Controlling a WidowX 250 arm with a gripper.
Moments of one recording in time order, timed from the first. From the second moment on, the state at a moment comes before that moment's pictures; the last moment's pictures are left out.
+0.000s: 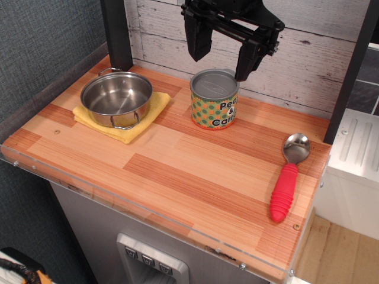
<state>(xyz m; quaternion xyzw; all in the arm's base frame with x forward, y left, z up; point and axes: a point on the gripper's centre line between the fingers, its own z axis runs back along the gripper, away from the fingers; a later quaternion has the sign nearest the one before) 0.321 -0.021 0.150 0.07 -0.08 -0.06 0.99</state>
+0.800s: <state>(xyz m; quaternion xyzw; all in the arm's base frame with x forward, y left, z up) 0.321 0.006 0.145 0.07 -0.07 0.03 1.00</state>
